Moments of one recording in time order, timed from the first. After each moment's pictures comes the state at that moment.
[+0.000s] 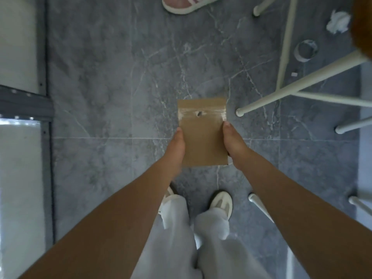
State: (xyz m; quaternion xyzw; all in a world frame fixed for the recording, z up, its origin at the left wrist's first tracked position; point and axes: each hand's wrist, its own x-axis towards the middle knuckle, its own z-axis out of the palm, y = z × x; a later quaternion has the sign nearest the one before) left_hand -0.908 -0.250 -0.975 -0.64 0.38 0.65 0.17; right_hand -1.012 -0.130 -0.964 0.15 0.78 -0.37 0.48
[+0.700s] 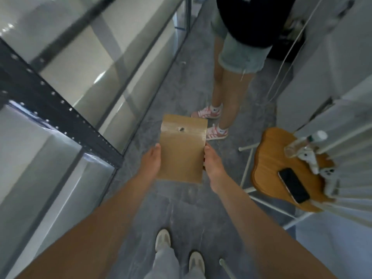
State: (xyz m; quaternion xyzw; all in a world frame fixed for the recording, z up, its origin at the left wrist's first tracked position) left_hand -0.868 -0.346 -0.464 -0.60 0.60 0.52 -0.09; right_hand -1.002 -0.242 -0.473 -0.05 0.73 -0.52 0.44
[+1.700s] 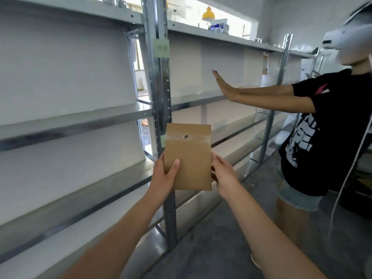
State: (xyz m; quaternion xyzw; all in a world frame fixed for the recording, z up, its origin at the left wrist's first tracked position) left_hand -0.684 -0.280 -0.111 -0.47 0.59 0.40 -0.51; right_hand -0.861 -0.277 -0.102 -0.36 0.56 -0.59 0.46
